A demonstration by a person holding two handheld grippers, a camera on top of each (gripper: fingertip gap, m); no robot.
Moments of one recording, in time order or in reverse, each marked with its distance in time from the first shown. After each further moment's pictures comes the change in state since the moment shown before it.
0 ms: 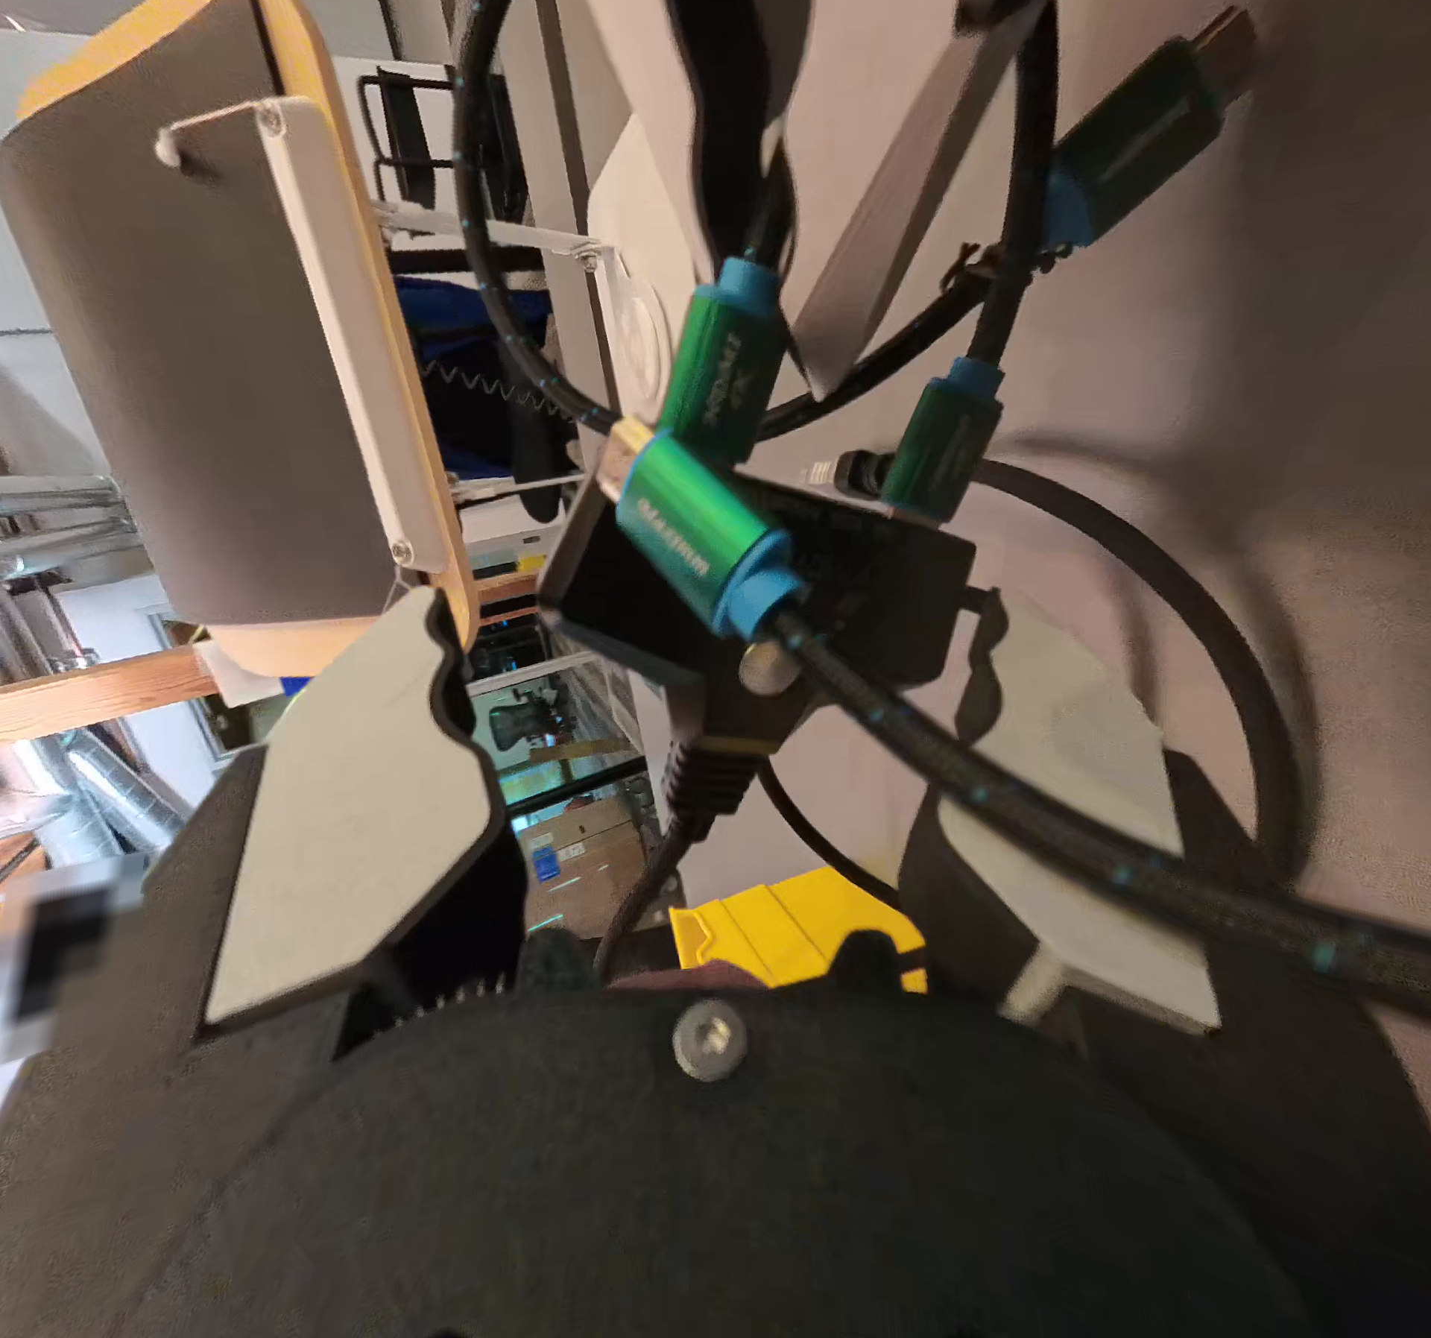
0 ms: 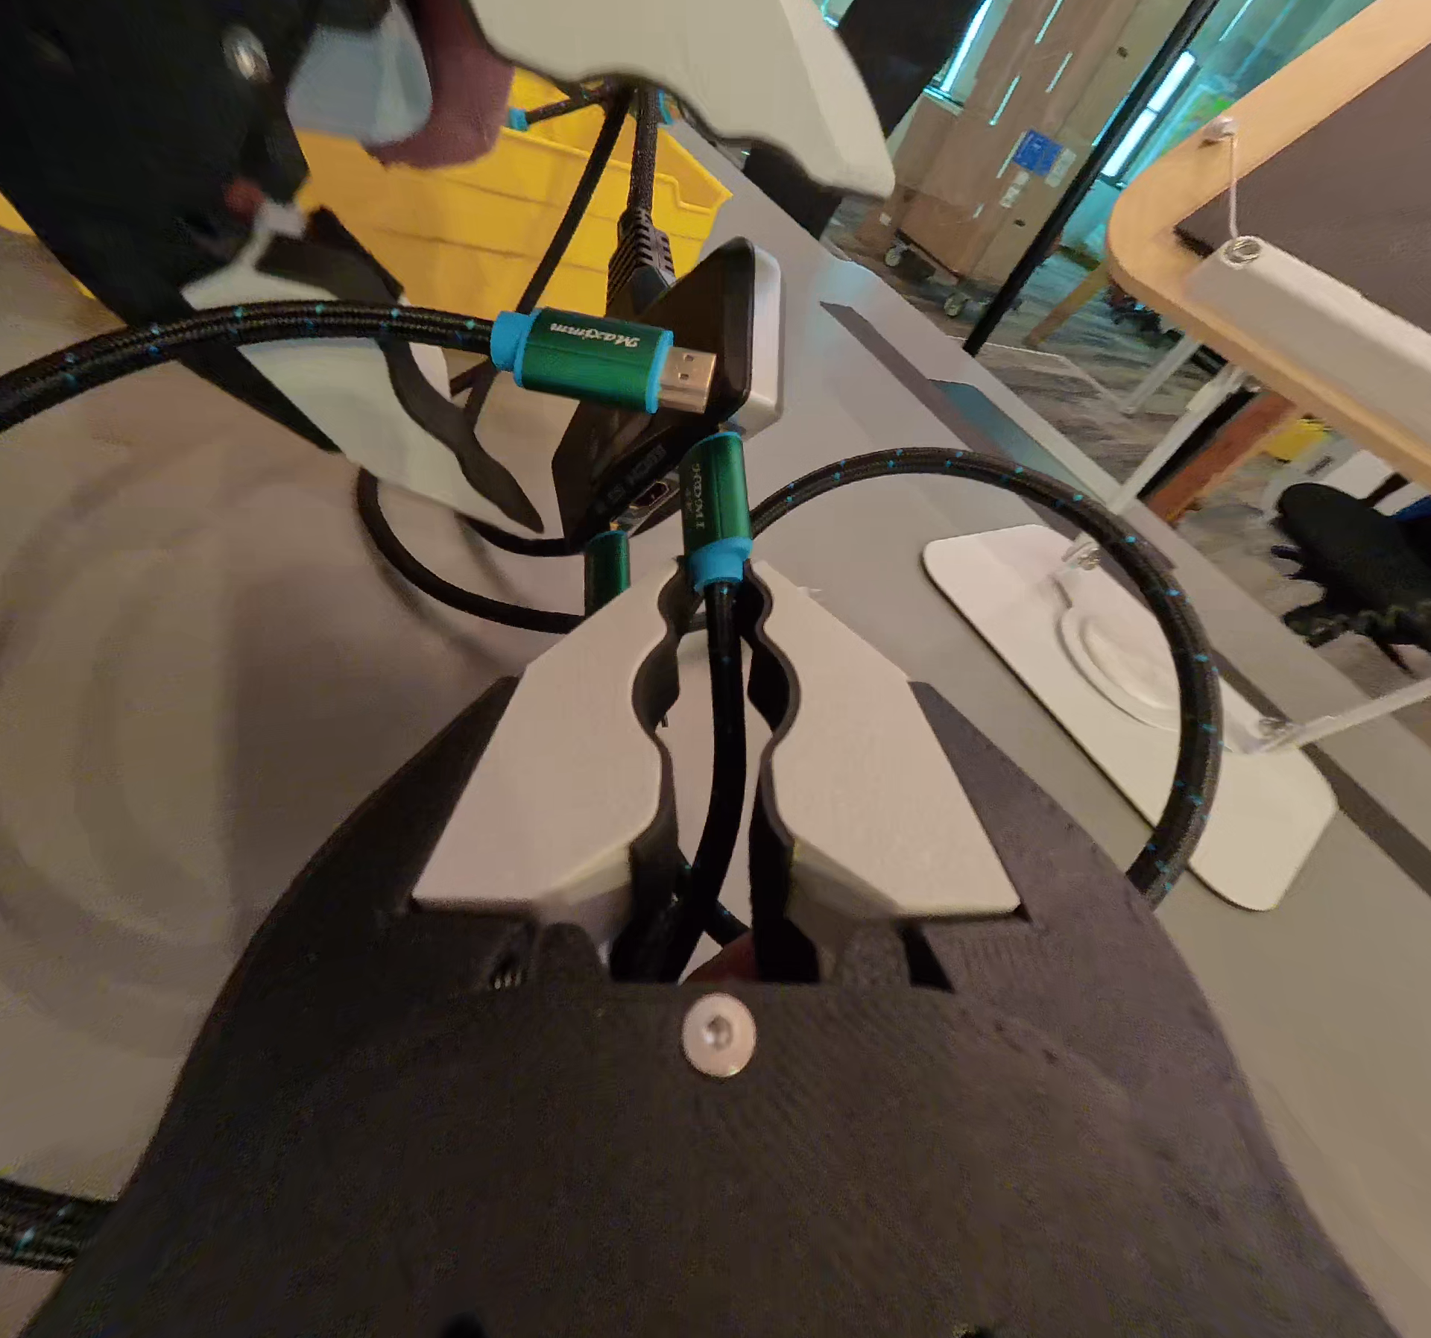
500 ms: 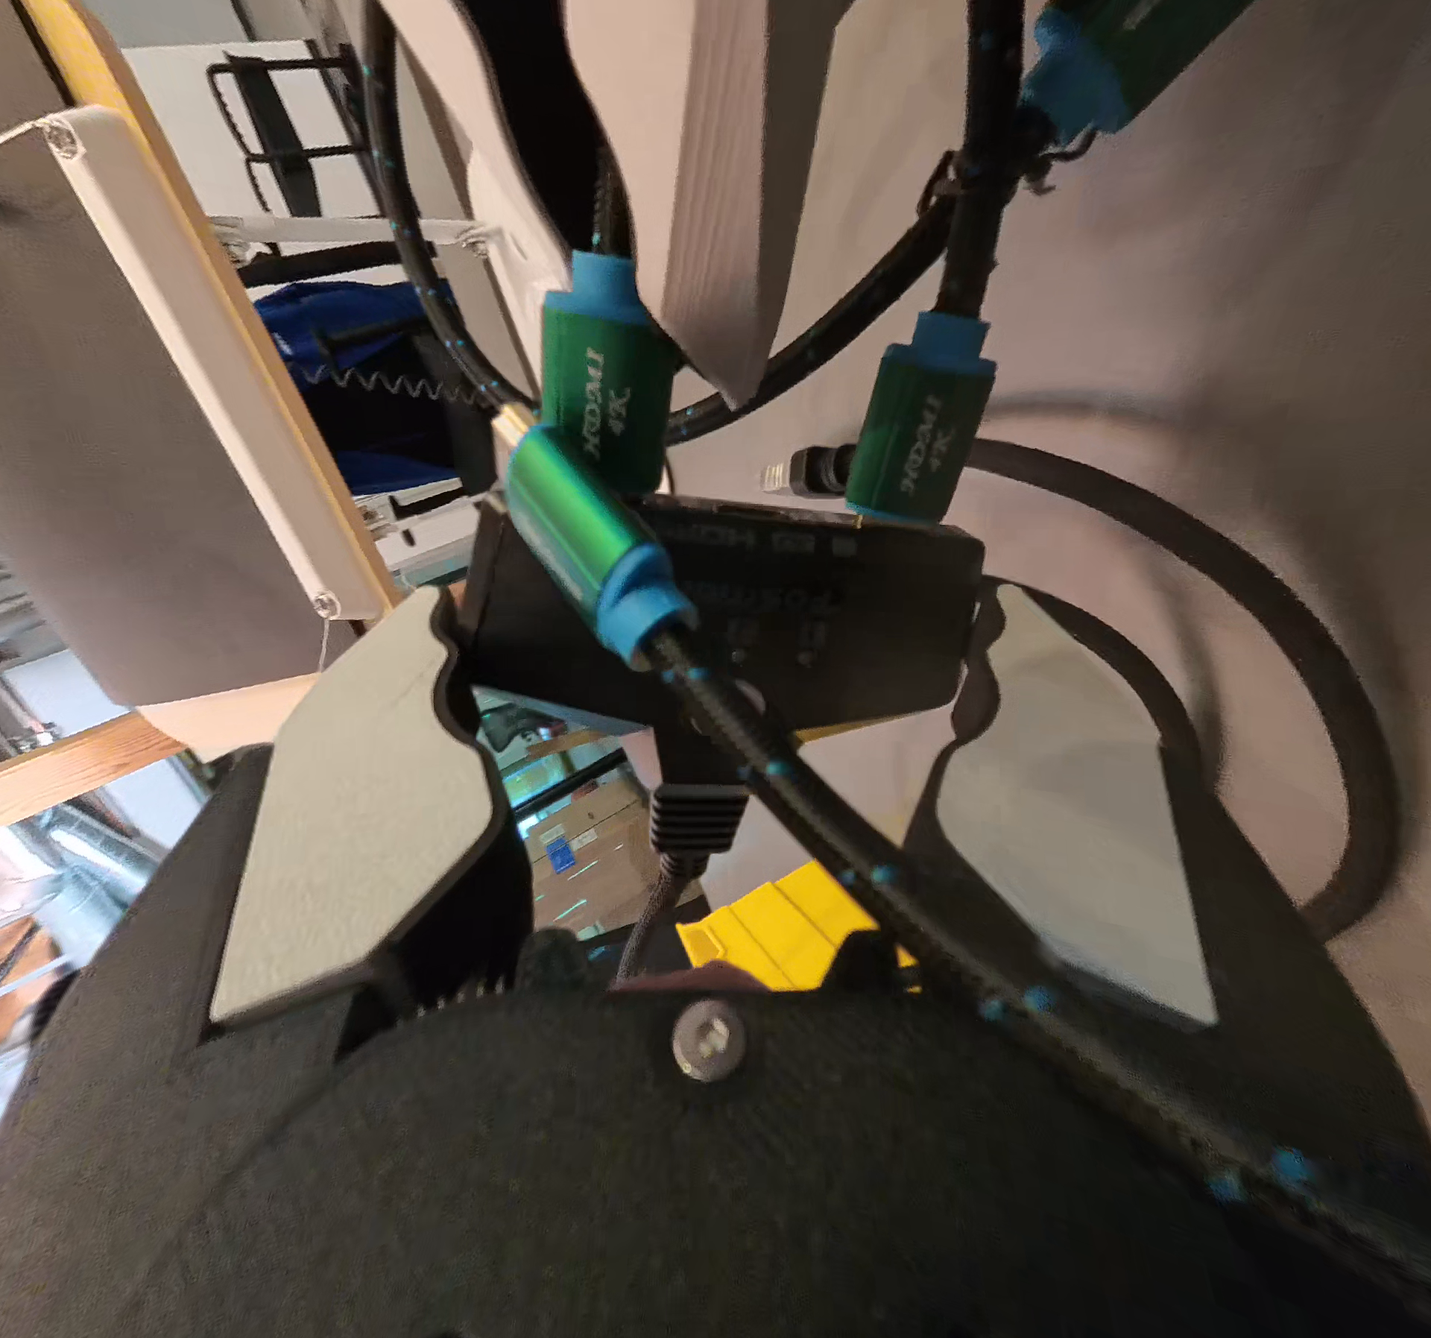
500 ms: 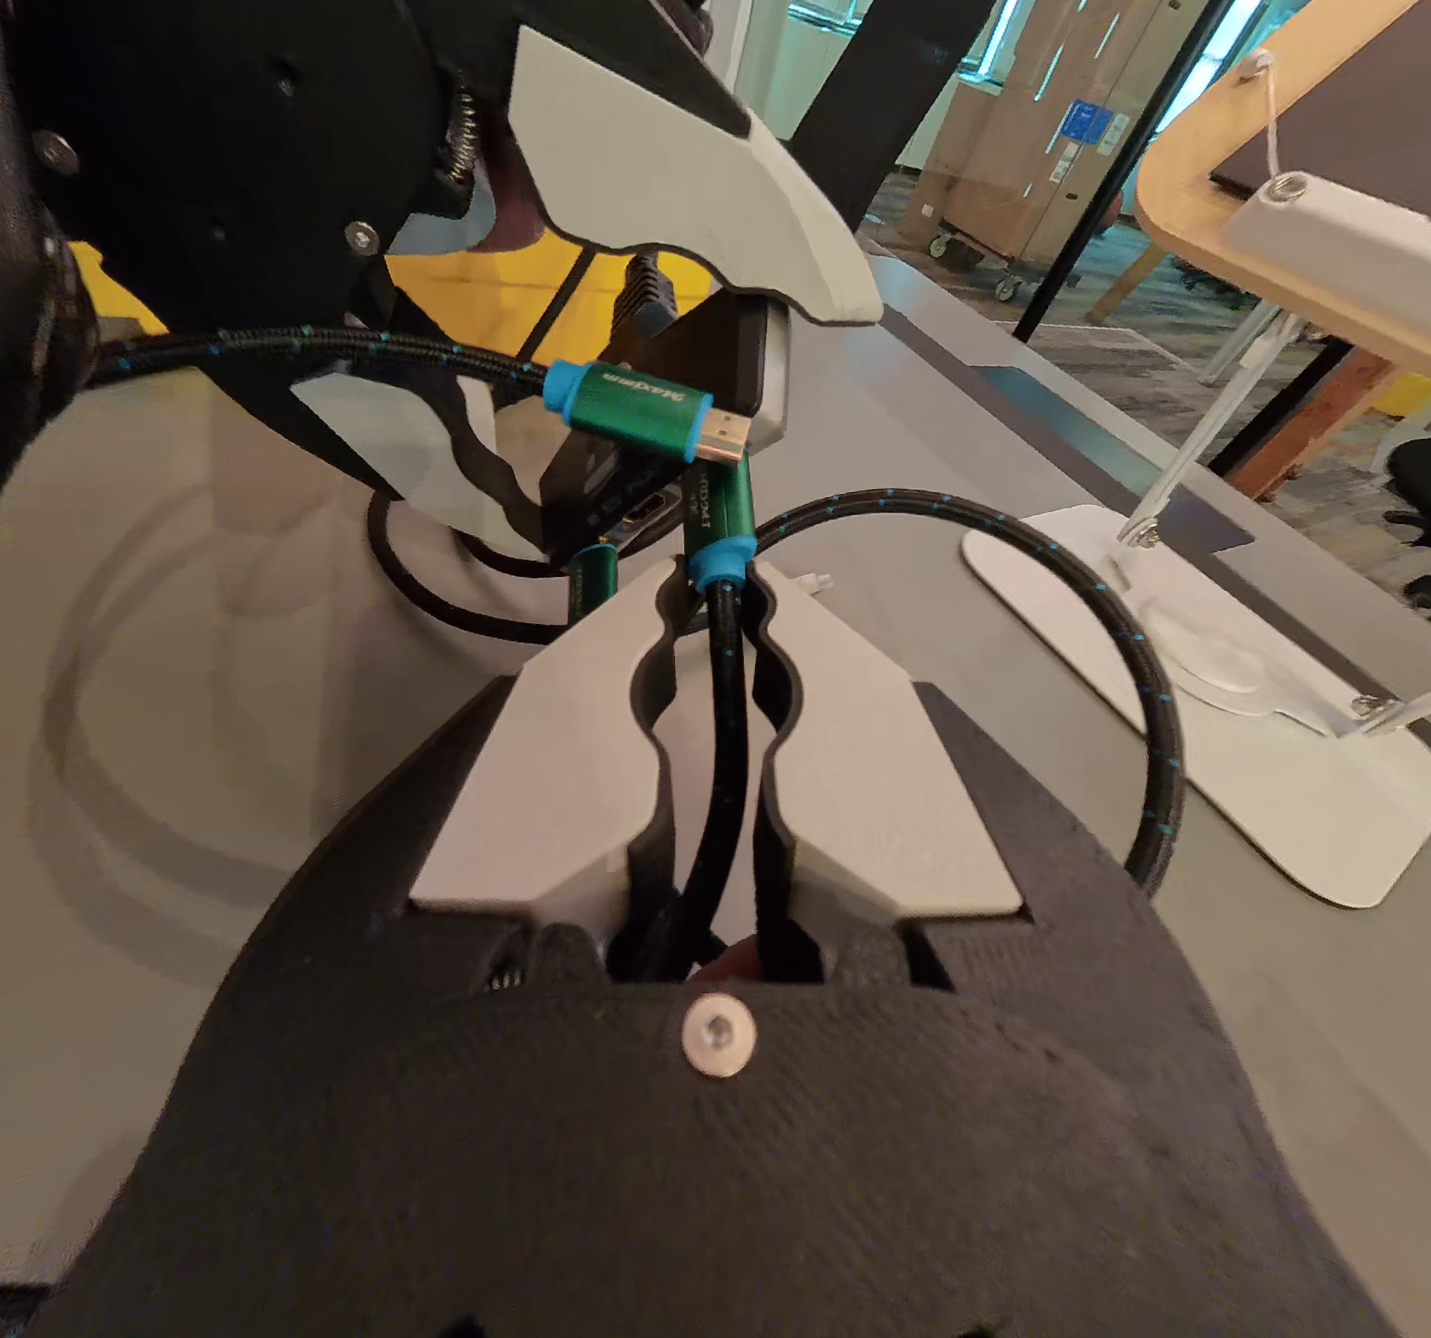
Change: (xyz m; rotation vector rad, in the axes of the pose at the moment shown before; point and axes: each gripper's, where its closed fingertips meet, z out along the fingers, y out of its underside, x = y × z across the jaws) left arm 0.016 0.004 0.019 -0.058 0.120 0.111; right arm -0.001 0.000 -0.001 0.020 -0.067 0.115
